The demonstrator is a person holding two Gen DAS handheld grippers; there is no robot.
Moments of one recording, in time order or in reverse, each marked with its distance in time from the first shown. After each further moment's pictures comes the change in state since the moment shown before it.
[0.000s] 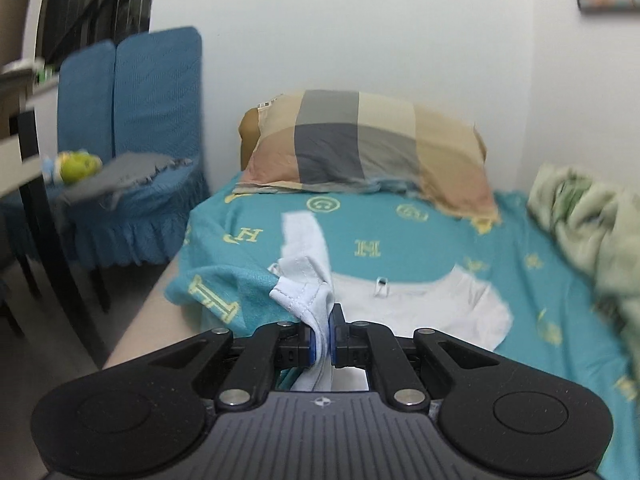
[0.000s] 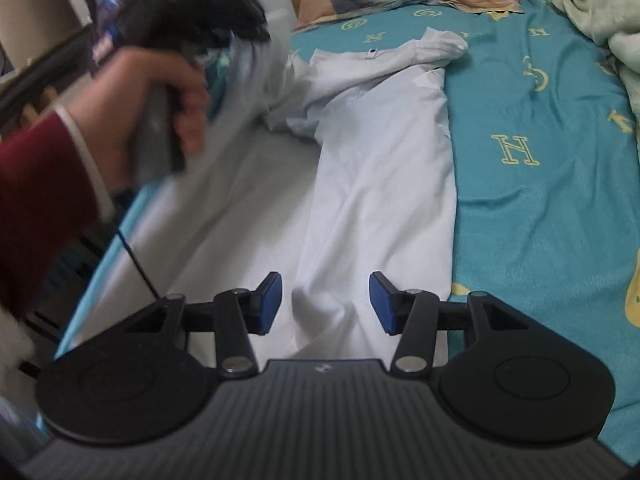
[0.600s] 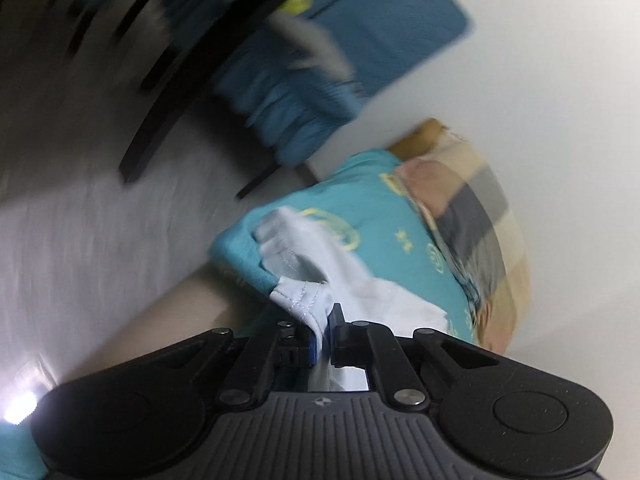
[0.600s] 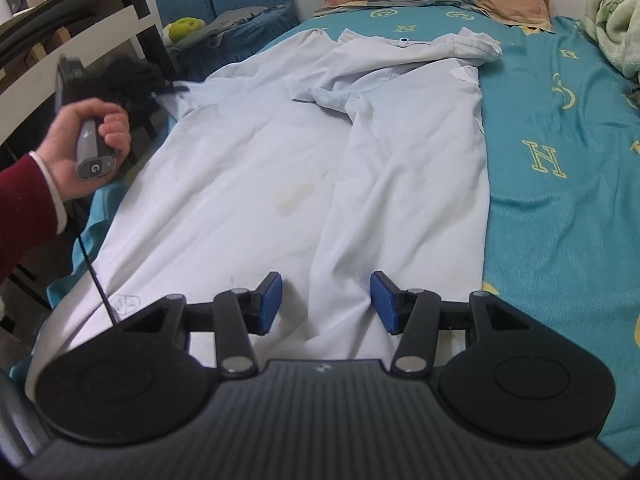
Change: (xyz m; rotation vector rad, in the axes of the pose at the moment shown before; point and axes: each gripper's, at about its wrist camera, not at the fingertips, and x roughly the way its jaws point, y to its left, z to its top) left arm 0.012 0.282 -0.086 -0.859 0.071 -0.122; right arm 0.024 0.026 -0.014 -0.161 0.045 -0.046
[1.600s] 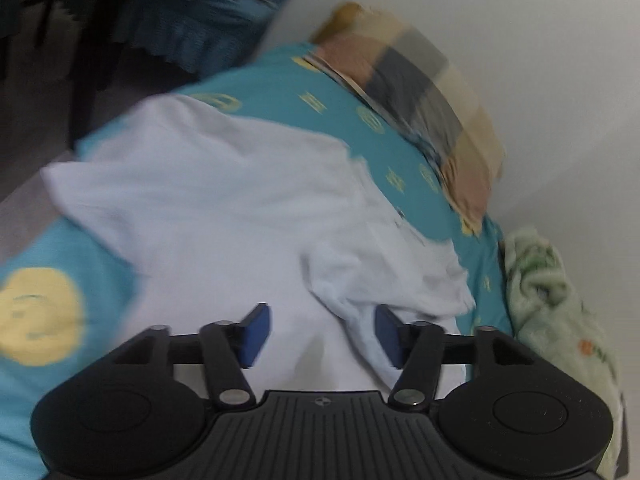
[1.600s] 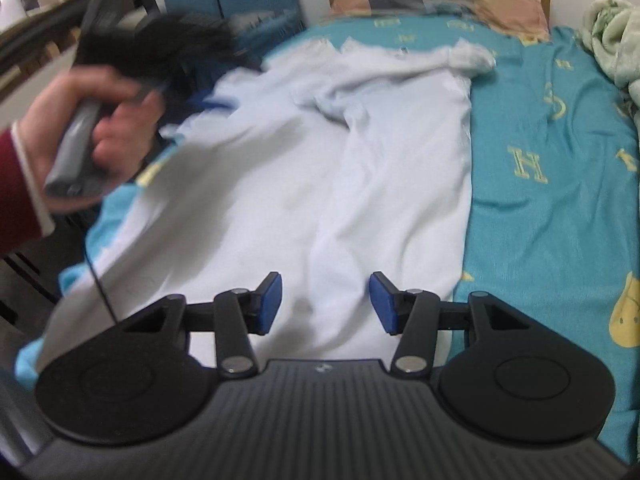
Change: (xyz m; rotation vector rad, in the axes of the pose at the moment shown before) left arm -0.047 -0.089 -0.087 0.158 0.254 -0.011; right arm -0.035 -0.004 -0.005 -0.028 -0.035 0.020
